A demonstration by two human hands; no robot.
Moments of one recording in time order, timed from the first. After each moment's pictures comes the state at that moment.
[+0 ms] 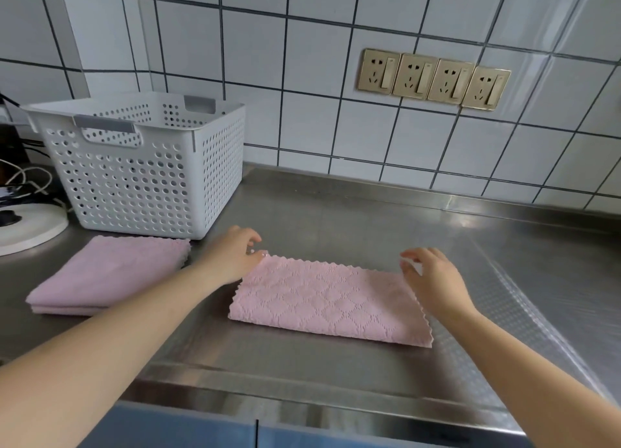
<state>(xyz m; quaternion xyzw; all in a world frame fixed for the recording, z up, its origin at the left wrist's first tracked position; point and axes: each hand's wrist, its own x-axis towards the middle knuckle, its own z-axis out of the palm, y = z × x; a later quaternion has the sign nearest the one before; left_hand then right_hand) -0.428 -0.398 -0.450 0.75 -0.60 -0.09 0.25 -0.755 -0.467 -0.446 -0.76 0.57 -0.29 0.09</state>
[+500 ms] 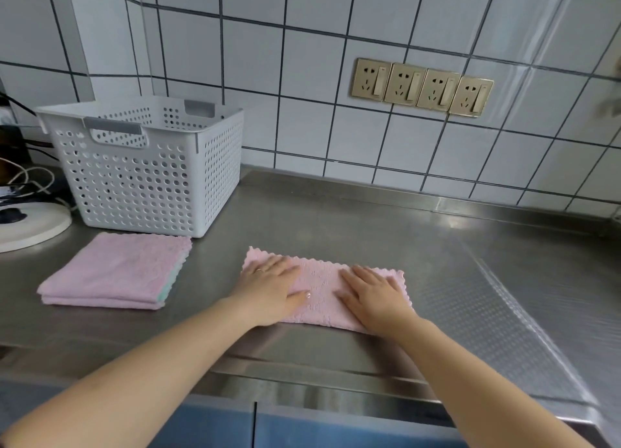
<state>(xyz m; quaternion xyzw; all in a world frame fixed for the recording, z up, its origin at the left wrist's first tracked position) -0.496 -0.373 -0.478 0.69 -0.72 -0.02 0.05 -0.709 -0.432 -0.476 -0.87 0.49 -0.03 0.02</state>
